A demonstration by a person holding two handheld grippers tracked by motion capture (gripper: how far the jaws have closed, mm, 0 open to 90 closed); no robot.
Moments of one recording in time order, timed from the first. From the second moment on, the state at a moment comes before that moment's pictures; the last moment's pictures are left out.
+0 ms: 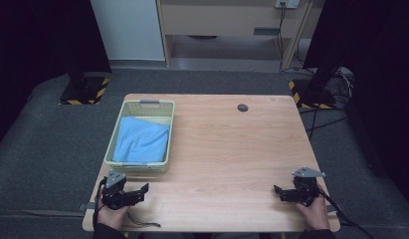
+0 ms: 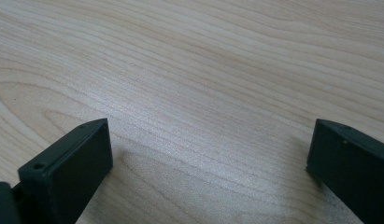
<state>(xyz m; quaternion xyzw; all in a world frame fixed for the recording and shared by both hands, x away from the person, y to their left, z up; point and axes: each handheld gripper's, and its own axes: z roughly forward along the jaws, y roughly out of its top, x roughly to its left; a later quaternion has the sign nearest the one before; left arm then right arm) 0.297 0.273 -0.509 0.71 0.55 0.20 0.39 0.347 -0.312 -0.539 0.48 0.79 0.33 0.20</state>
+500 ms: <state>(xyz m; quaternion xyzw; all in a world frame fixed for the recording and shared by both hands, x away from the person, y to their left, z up) 0.295 0.279 -0.511 0.72 0.55 0.19 0.39 0.347 -0.312 -0.539 0.48 0.79 0.33 0.20</state>
